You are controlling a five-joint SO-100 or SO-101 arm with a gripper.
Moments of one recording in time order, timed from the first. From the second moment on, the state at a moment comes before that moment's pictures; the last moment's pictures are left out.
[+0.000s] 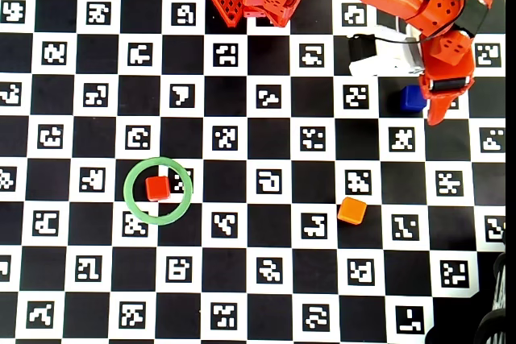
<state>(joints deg) -59.4 83.6 103.1 63.4 54.1</state>
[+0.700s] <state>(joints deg) -57.8 82.2 109.4 53.3 54.1</state>
